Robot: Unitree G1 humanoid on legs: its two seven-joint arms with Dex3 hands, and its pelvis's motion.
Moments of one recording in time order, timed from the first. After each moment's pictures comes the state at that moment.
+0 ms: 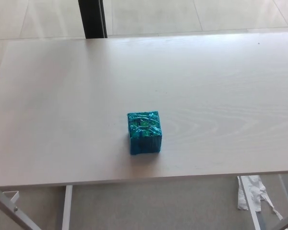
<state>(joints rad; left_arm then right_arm) 0.03 0.79 0.40 1.27 -0.08 -0.02 -0.23 0.26 -0.77 -0.29 1.19 -0.05 -0.25 0.06</state>
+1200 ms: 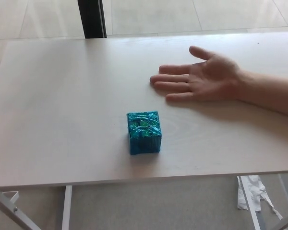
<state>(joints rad) 0.02 0.80 0.42 1.29 -0.11 -0.03 -0.26 0.19 -0.70 -0.60 0.94 0.18 -0.43 0.11</state>
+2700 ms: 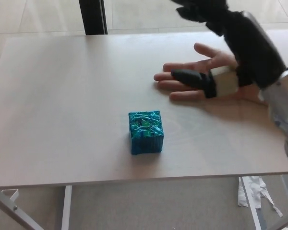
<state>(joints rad) 0.00 0.76 0.44 1.27 -0.11 -0.05 -0.26 -0.56 -0.39 0.32 0.00 -0.12 -0.06 0.16</state>
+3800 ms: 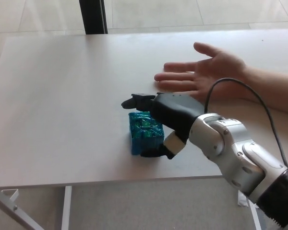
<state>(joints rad) -0.02 0.76 0.36 1.28 -0.10 -0.08 -0.26 -0.62 -0.28 0.70 0.30 -0.53 0.15 0.22</state>
